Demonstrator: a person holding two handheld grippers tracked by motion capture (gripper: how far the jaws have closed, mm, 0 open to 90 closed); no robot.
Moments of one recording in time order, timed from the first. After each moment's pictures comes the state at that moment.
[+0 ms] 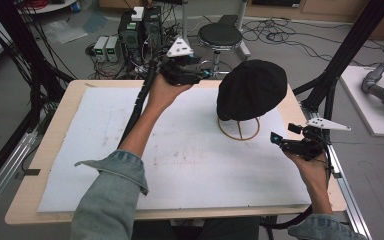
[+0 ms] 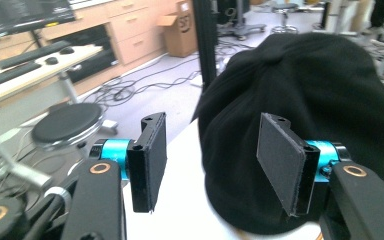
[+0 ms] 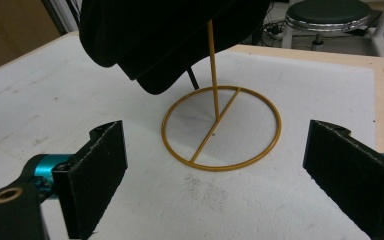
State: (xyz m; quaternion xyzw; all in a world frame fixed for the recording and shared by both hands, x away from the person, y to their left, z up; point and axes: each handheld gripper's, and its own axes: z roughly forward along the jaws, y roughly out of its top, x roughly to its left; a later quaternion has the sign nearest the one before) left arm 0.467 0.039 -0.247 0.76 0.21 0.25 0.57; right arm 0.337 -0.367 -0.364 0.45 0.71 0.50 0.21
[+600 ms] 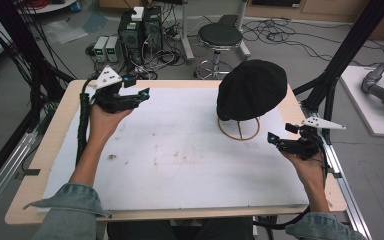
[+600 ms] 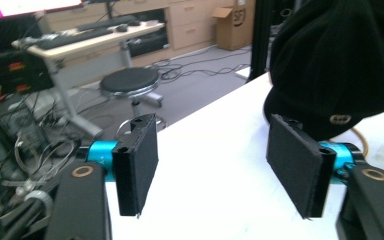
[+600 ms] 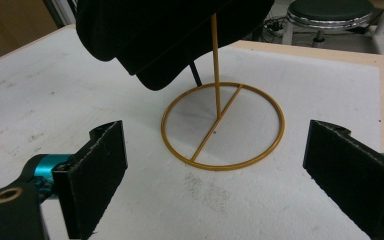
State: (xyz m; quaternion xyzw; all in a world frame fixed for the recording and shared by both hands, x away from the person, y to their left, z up) left arm 0.409 0.189 -0.301 0.72 0.31 0.29 0.55; right arm 0.341 -0.360 -0.366 0.45 0.71 0.50 0.21
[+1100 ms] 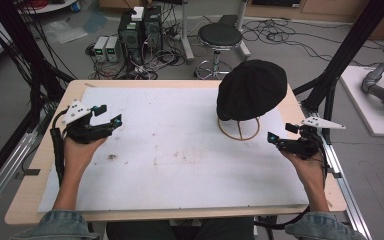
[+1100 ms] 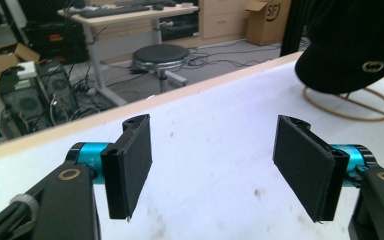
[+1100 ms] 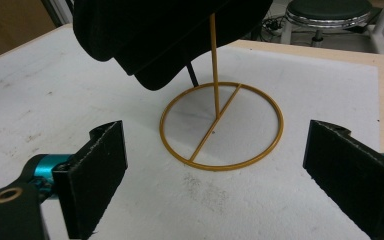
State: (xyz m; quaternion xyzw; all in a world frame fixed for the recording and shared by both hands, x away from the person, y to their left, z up) left arm 0.351 0.260 -0.369 0.69 0.38 0.30 0.54; right arm 0.342 -0.360 -0.366 0.45 0.71 0.49 0.21
